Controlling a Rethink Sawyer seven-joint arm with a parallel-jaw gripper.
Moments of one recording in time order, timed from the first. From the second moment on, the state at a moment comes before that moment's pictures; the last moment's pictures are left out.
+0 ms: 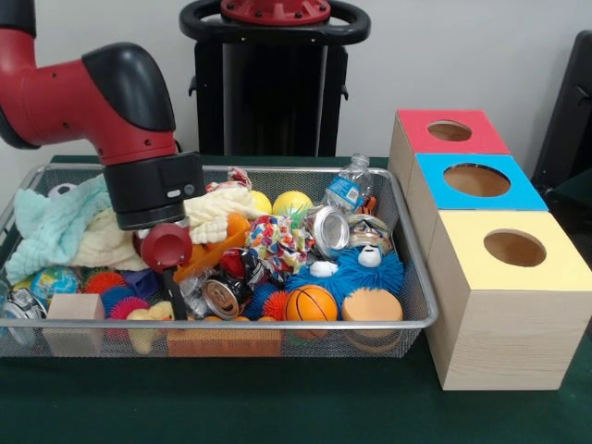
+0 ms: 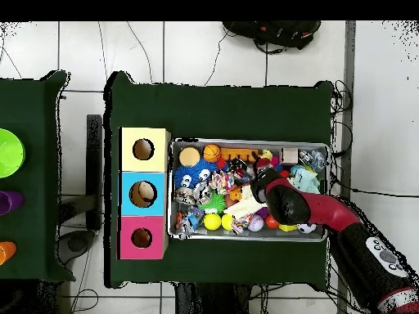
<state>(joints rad) -1.00 -0.30 0.57 1.65 -0.67 0.12 2.74</state>
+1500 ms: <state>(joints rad) -1.16 -0.30 0.62 1.66 -0.70 0.12 2.74</state>
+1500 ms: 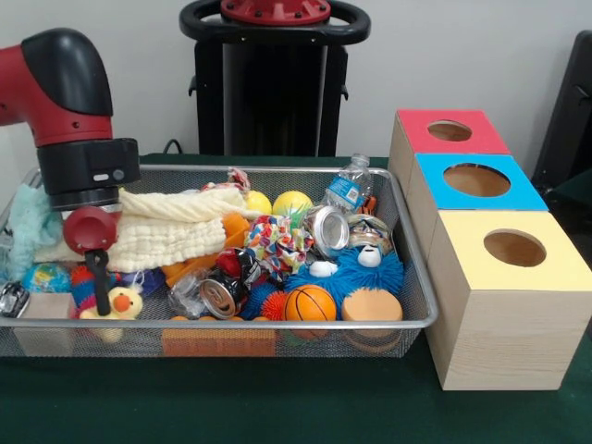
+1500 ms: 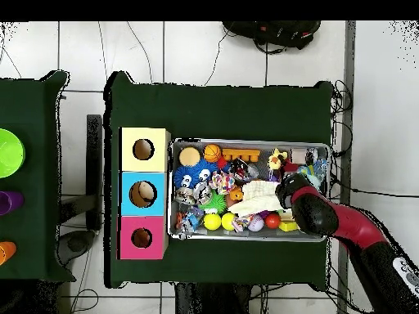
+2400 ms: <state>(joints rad) -1.14 -0.35 0.63 1.66 -0.71 0.12 2.74</state>
